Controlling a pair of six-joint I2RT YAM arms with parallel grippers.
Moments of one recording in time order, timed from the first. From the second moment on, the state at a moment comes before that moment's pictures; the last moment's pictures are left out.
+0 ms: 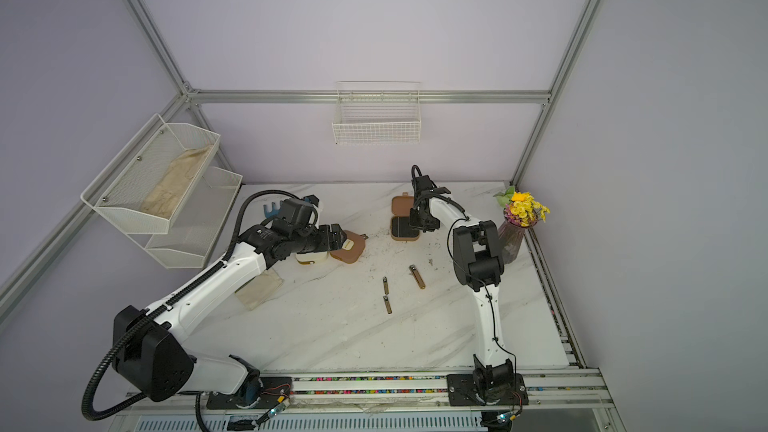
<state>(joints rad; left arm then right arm) -0.47 1.40 1.23 -0.63 0.06 -0.52 0.29 2.28 1.90 -0.82 0.01 0.35</state>
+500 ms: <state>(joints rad) -0.47 1.40 1.21 -0.61 0.06 -0.53 0.29 2.31 1.90 -0.80 -0.01 0.35</state>
